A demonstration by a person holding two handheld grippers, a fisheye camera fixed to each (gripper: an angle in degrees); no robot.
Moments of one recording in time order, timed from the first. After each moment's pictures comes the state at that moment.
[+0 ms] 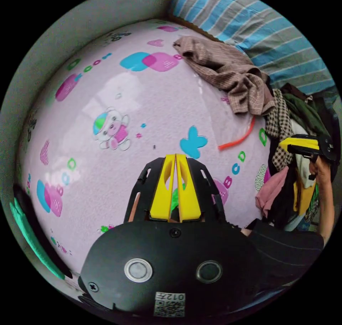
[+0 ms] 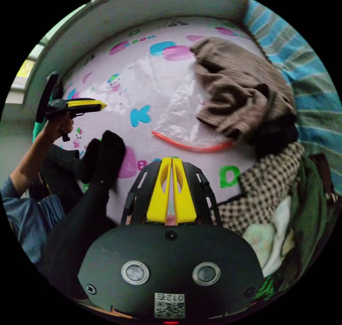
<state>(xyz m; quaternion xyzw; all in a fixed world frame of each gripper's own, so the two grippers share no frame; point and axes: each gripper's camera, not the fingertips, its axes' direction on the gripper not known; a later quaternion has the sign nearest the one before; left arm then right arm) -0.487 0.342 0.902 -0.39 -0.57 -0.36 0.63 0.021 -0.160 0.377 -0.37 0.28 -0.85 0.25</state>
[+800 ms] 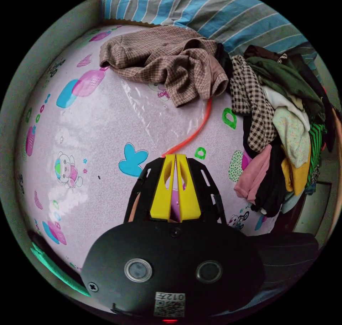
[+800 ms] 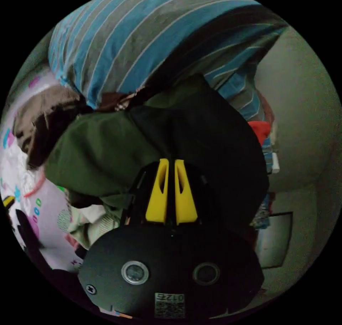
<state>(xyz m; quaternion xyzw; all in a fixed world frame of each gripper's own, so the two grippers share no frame) -0.541 0.288 1.017 -0.48 -0.47 -0.31 0.67 -0.215 -0.612 0.119 0.11 0.43 -0.77 0.47</state>
